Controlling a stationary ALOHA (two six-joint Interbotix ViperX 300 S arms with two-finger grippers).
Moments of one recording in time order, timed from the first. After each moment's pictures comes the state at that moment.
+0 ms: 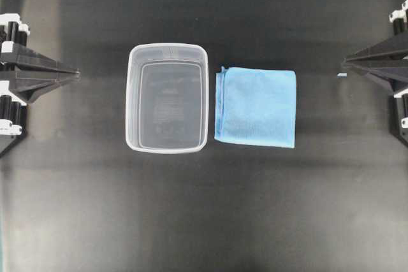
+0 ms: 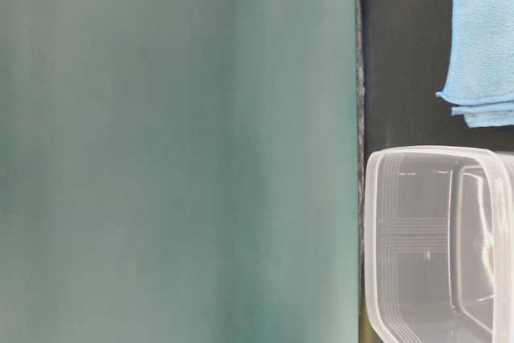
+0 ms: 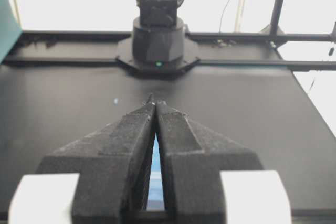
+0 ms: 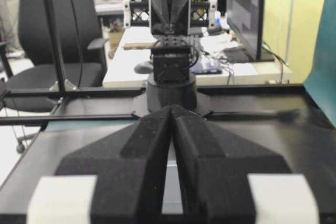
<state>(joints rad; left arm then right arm) 0.00 -0.96 1.17 0.00 -0.29 0.00 0.00 -0.97 1.18 0.00 -0.29 0.00</state>
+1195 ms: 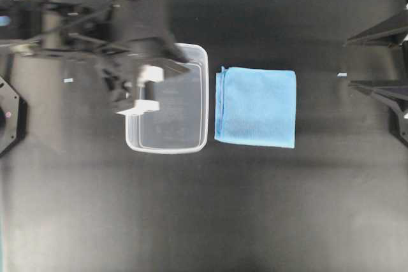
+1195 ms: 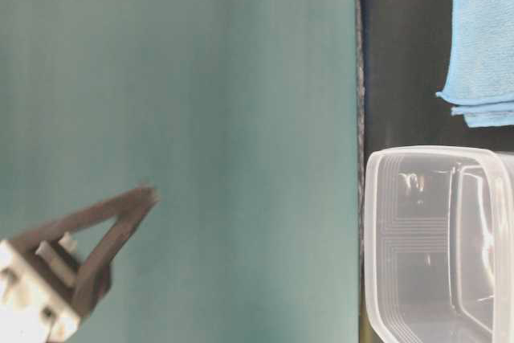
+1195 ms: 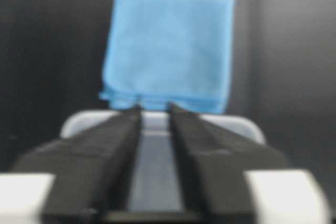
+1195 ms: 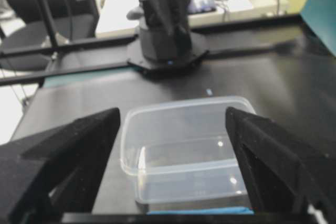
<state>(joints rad) 0.06 -0.20 0.30 0.04 0.61 0.01 -0.04 -1.08 1.20 0.01 -0.05 0.09</state>
